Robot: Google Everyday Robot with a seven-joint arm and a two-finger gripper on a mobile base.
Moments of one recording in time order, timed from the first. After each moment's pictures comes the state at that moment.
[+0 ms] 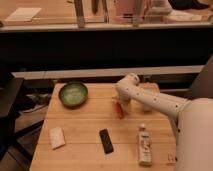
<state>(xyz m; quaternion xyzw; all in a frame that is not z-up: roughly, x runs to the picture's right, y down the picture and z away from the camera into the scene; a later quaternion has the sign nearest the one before) 0.104 0.109 0.925 -0.22 -0.12 -0.35 0.90</state>
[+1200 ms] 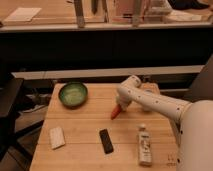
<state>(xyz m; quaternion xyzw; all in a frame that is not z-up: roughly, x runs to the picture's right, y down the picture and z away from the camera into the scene) 0.101 0.108 0.924 -0.20 -0.12 -0.34 0.91</state>
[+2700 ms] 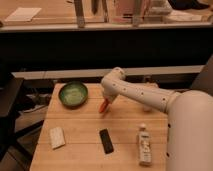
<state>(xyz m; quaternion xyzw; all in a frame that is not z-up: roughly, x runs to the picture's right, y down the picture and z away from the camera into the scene) 0.013 0.065 0.903 -0.17 -0.15 -0.42 0.88</state>
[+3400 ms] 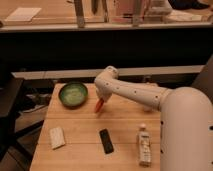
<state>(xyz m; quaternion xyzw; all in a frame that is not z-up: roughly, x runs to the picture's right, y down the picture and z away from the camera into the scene) -0.020 0.060 0.902 -0.16 -0.15 -0.46 0.86</state>
